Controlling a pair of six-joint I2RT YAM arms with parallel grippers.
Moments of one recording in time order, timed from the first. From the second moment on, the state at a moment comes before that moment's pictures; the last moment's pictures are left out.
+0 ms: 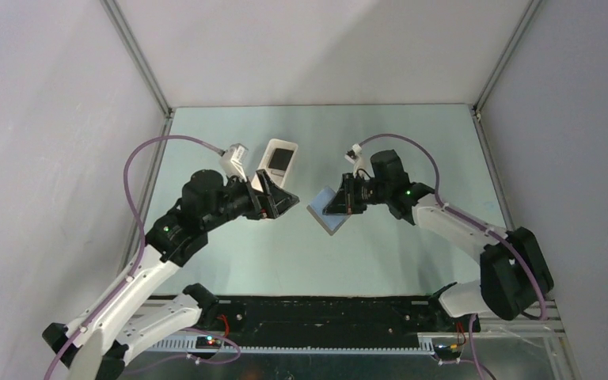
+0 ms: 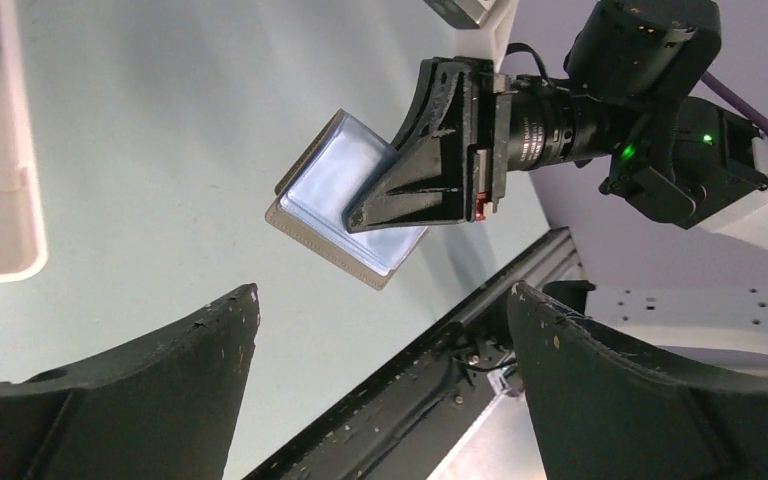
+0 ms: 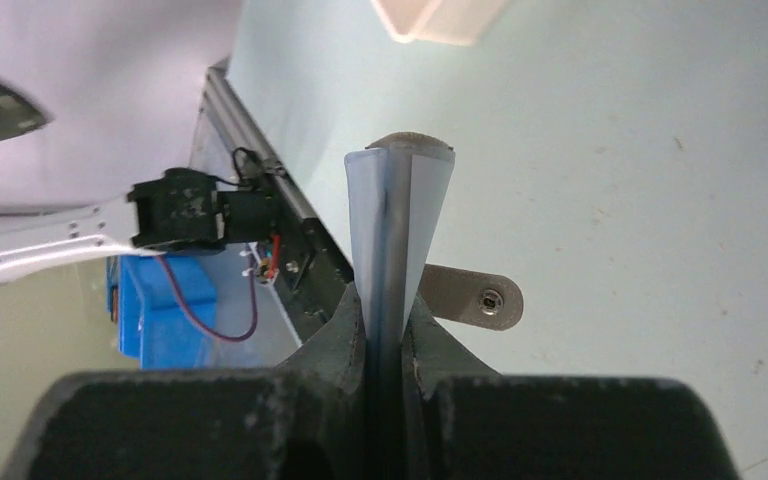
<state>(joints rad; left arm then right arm) -0.63 0.82 0.92 -0.42 0.20 -0.70 0.56 1.36 0.91 -0.12 -0.68 0.56</state>
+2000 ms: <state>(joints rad) -0.40 1.76 1.23 -0.56 0.01 -0.47 0.60 1.55 1.09 -0.40 -0.38 0.59</state>
